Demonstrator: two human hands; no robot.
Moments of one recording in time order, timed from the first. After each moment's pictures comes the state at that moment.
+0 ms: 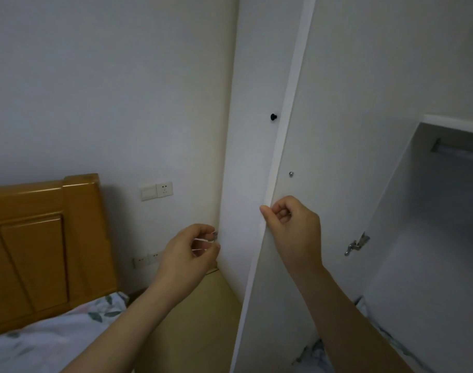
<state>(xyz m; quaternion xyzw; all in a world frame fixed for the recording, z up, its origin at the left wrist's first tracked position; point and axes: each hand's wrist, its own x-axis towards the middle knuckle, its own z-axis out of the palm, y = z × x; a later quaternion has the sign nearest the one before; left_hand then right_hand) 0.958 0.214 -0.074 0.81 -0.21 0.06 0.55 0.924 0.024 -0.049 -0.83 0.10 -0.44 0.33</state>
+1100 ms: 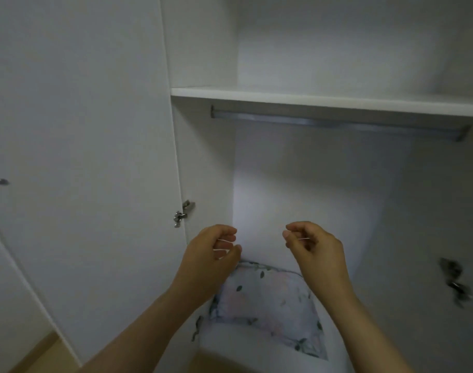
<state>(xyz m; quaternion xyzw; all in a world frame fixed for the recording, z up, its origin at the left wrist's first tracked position) 0.756 -0.056 -0.073 0.67 -0.51 -0.13 0.53 0.582 -0.157 -0.080 -0.72 0.39 -0.48 0.33</state>
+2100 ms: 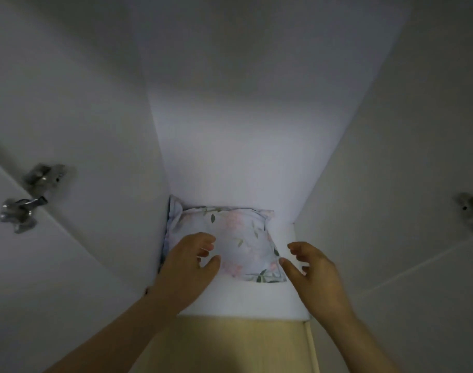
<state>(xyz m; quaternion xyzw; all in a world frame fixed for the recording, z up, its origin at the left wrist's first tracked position) 0.805 -0.266 -0.288 0.68 -0.57 -0.31 0.35 0.567 -0.295 -0.299 -0.65 0.64 -0.27 0.30</state>
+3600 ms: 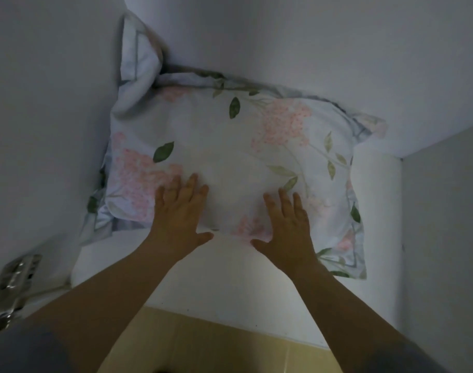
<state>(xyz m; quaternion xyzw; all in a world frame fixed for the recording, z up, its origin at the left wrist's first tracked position) 0.873 -0.511 -0.927 0.75 -0.63 -0.19 0.00 0.657 -0.573 -0.930 -0.81 0.54 0.07 0.22</state>
